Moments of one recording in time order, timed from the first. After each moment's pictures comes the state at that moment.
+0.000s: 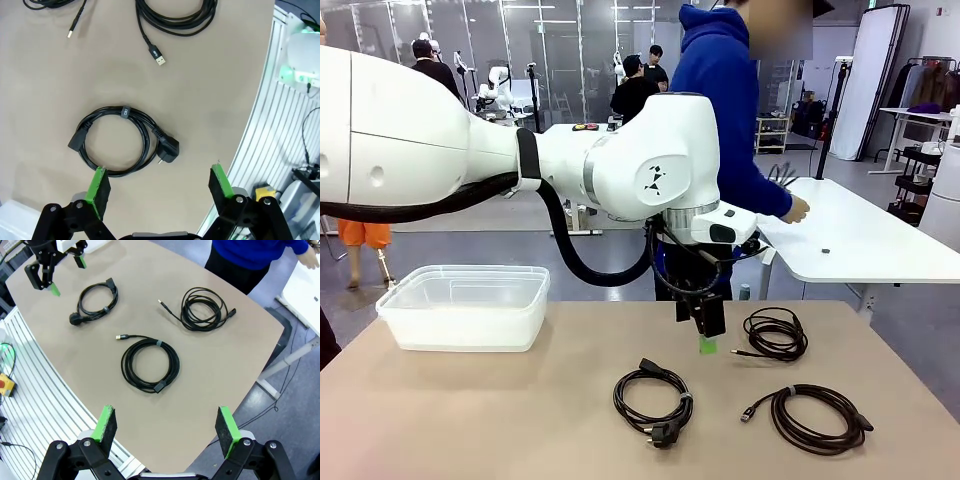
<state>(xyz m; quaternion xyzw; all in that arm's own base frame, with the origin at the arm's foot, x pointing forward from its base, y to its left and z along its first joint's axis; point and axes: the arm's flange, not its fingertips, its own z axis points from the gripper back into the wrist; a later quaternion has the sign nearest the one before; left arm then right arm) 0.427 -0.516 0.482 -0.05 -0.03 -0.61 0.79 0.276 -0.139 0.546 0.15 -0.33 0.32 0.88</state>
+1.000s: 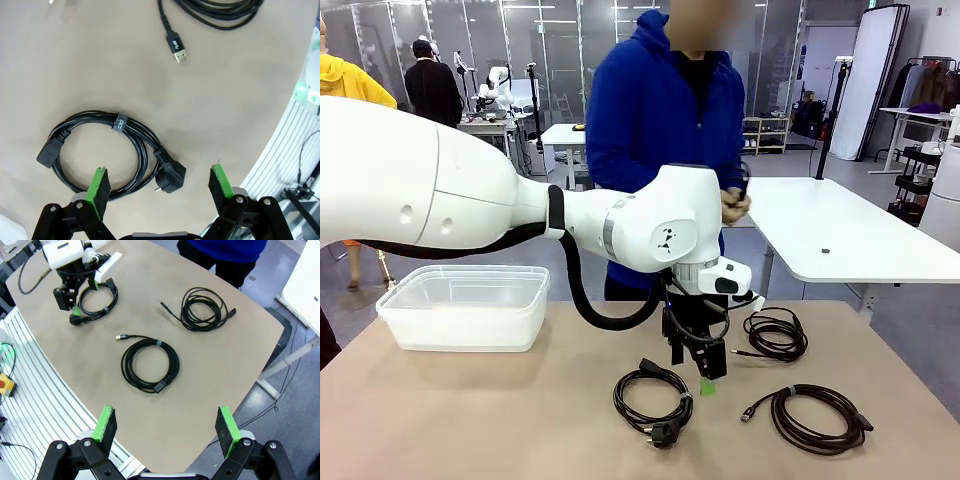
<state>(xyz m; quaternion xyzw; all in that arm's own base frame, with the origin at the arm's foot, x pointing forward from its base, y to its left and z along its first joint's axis) 0.449 -0.527 0.388 -0.05 0.02 -0.55 0.83 0.276 -0.139 0.546 0.15 -0.33 0.32 0.88</state>
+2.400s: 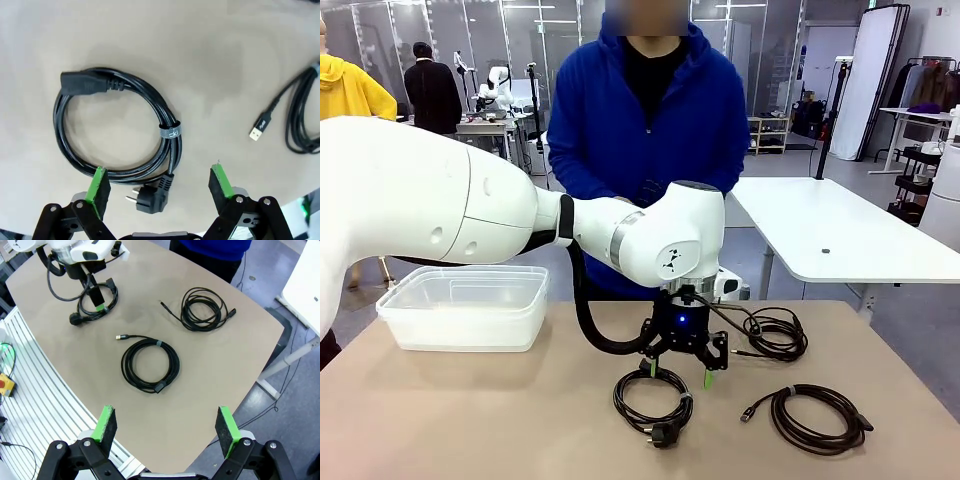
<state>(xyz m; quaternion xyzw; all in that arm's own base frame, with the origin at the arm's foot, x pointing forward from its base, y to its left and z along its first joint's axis) 0.465 -0.526 0.365 0.01 0.01 -0.13 0.99 0.276 -0.139 0.546 0.15 -0.33 0.32 0.88</state>
